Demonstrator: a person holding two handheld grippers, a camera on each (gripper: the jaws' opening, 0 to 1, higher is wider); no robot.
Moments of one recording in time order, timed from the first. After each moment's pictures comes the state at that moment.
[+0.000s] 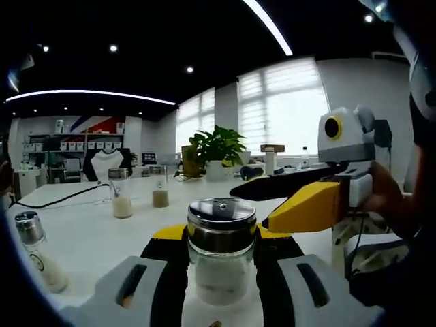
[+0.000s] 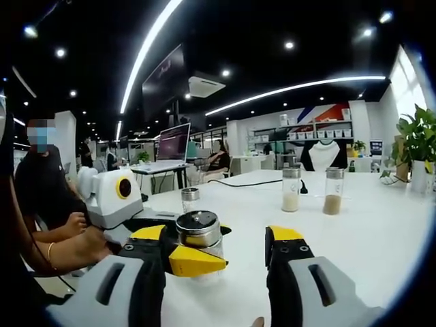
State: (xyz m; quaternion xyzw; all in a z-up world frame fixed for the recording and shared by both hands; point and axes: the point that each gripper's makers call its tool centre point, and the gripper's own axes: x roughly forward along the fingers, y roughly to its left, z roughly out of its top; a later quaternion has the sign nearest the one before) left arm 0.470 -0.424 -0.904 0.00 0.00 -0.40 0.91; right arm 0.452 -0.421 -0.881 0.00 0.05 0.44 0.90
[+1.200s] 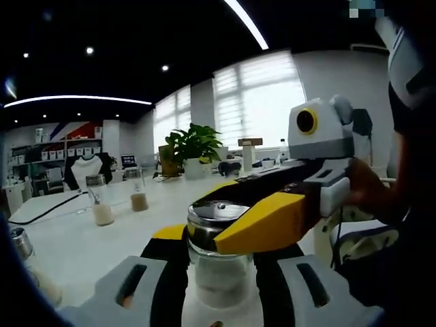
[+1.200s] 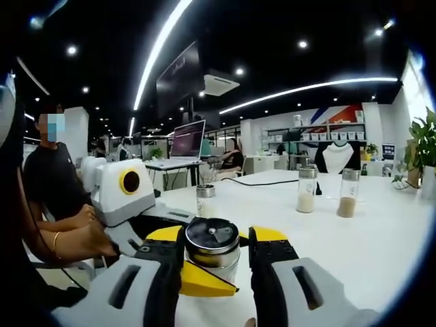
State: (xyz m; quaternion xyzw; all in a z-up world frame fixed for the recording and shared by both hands) left arm 0.449 -0.442 -0.906 0.04 0.00 -0.47 0.88; right arm 0.443 -0.408 -0.882 -0.01 0.04 0.48 0.88
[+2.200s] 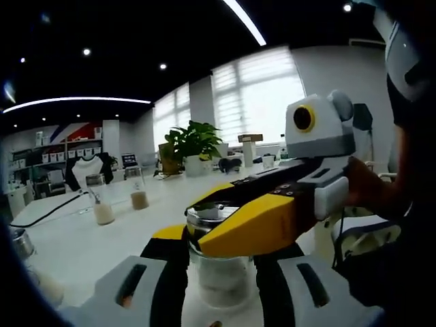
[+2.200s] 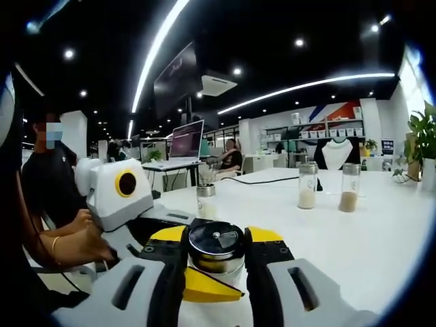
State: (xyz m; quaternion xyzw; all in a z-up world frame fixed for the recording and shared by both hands) left arm 0.446 -0.443 -0.912 0.06 0.00 -0.45 0.89; right arm 0.432 -0.399 -0.894 0.00 0.05 0.47 0.88
